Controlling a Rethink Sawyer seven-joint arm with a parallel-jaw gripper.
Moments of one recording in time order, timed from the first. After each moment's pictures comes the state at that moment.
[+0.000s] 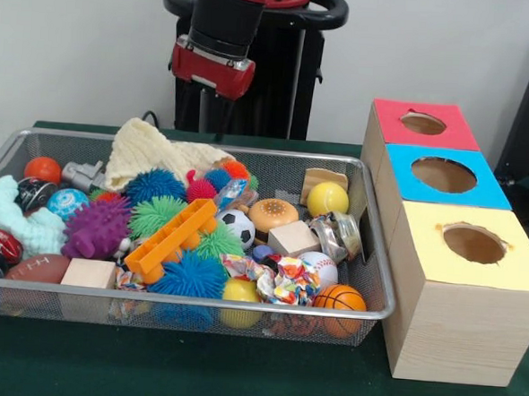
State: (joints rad) arm -0.27 -0.70 -0.21 2.05 -0.18 0.02 1.85
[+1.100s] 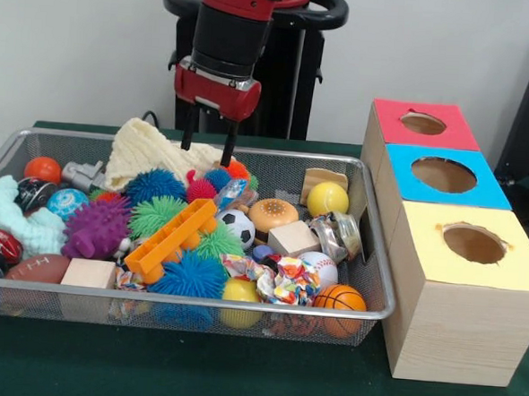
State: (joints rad) arm -0.31 -0.67 -0.14 2.02 -0.06 0.02 1.85
